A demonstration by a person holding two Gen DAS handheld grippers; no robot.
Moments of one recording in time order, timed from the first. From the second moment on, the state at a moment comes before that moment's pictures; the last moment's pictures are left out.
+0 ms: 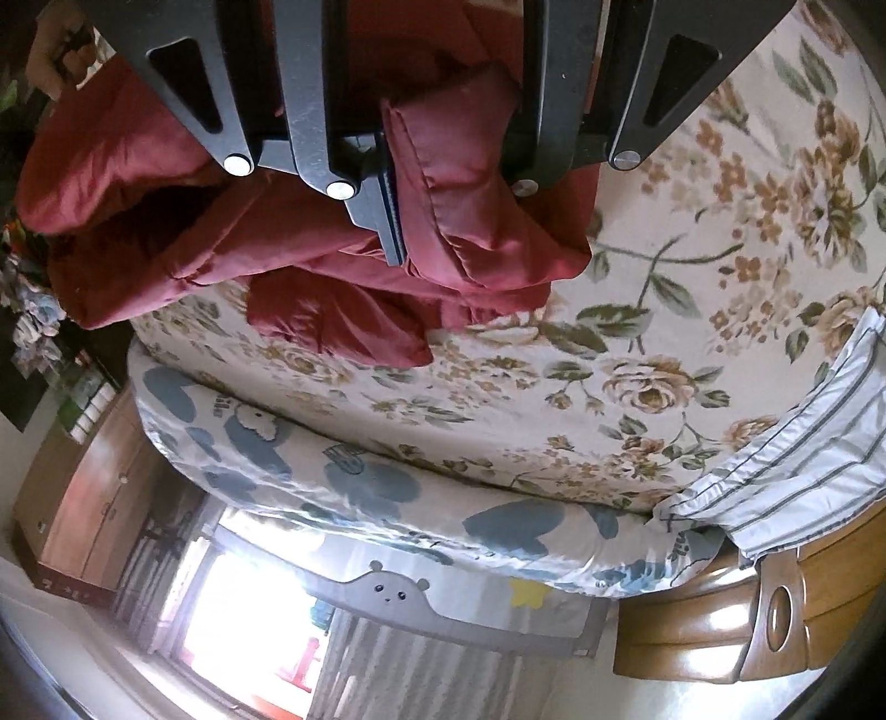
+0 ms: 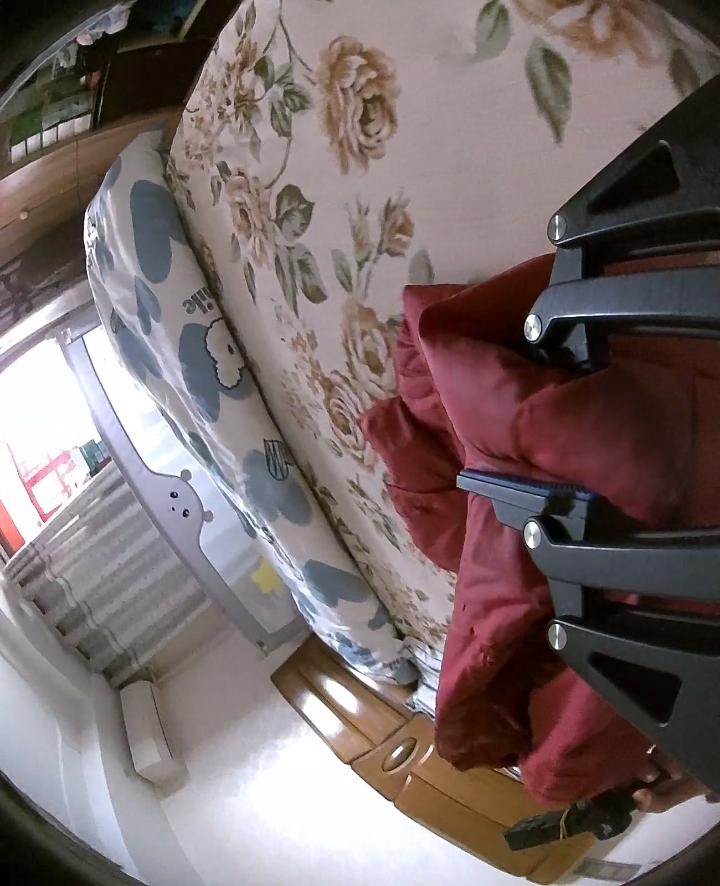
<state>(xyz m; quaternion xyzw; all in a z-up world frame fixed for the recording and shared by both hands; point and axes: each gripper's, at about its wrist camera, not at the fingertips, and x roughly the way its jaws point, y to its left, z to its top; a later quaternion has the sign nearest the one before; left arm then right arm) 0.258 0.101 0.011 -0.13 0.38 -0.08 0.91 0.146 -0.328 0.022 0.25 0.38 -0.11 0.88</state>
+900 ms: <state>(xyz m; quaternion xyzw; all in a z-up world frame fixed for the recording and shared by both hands) 0.451 0.061 -0.117 -0.12 0.45 -0.01 0.88 0.255 -0.378 -0.114 0.25 0.43 -0.19 0.85</state>
